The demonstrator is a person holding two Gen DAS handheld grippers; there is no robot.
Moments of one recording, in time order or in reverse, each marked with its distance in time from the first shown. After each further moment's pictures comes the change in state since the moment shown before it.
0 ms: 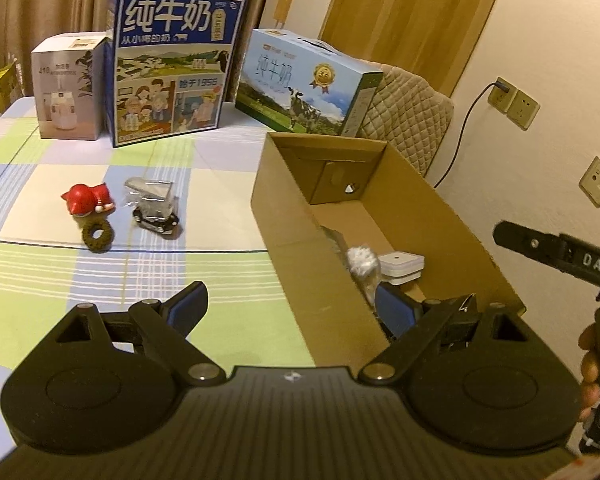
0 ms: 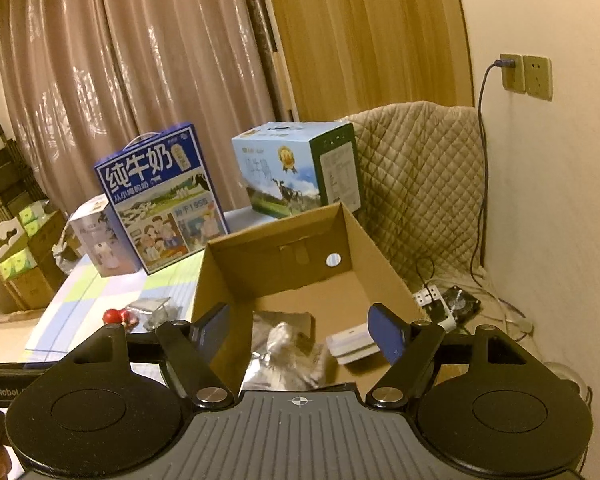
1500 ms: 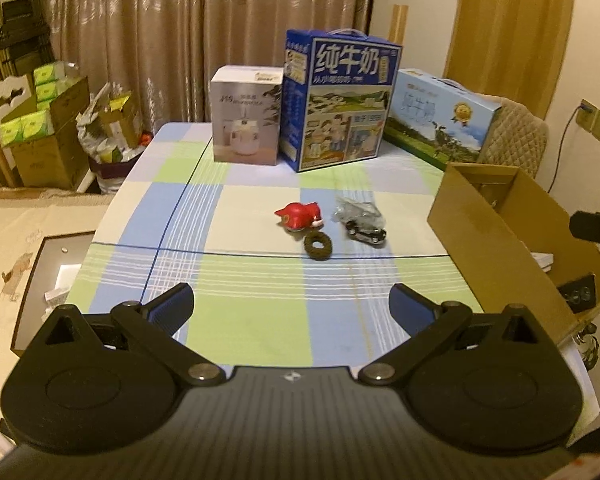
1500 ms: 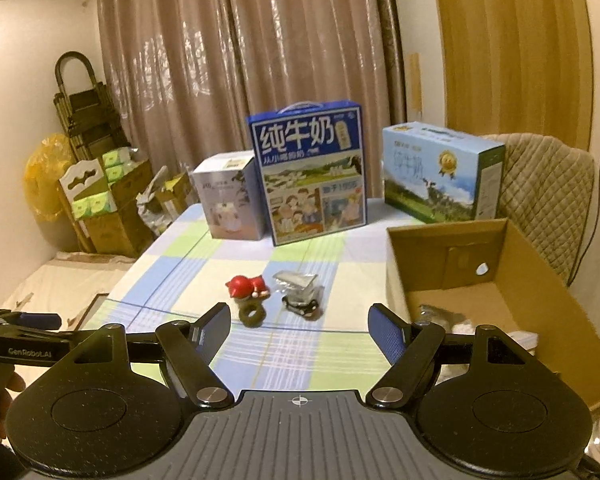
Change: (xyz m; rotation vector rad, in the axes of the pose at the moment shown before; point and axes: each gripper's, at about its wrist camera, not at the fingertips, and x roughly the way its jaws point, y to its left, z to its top) left arm -0.116 0.168 -0.017 0.005 -0.079 0.277; right arm 0.015 0.183 -0.028 -0.206 0.039 0.190
